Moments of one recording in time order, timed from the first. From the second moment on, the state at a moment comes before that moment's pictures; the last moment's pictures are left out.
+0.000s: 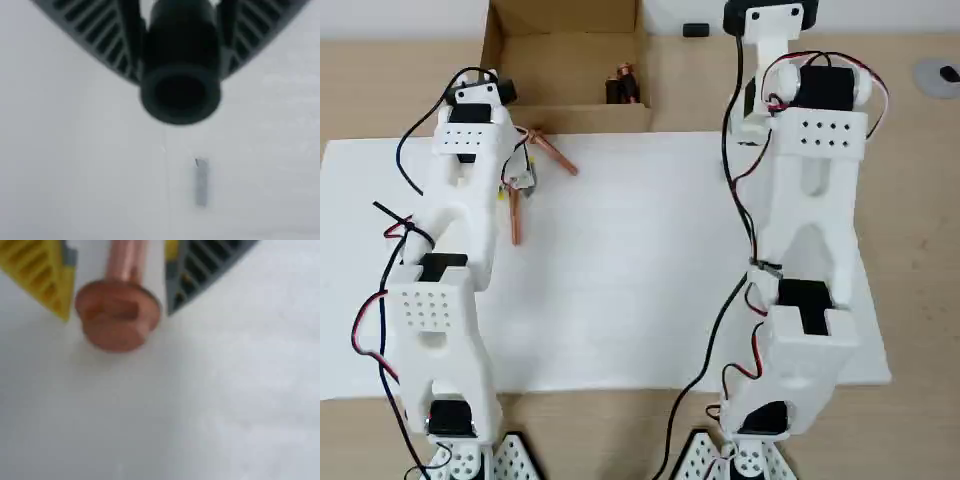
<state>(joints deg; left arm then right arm) -2.5 37.4 -25.8 78.1 2.0 -0.5 19.0 -41.0 94.6 -2.7</state>
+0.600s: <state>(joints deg) -3.9 36.4 -19.5 72.3 2.2 -0.5 19.0 -41.0 94.6 -2.7</state>
